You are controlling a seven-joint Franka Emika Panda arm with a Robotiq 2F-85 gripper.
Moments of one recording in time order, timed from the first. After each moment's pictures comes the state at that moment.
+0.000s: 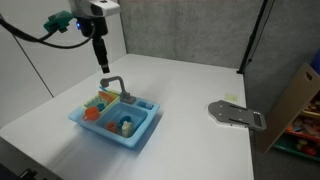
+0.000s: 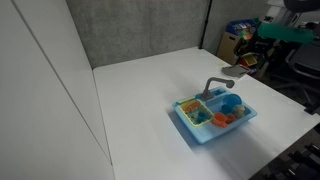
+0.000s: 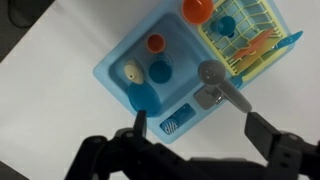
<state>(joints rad) -0.06 0.01 0.02 -2.22 0.06 2.25 0.72</state>
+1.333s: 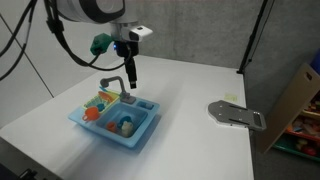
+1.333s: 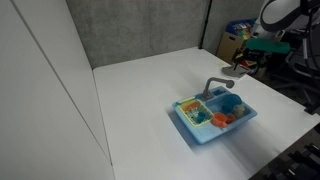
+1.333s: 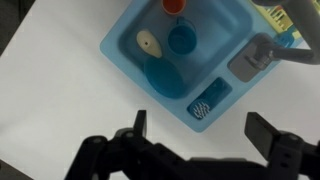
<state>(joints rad) -0.07 0.27 -0.10 -2.05 0.06 2.28 0.71</state>
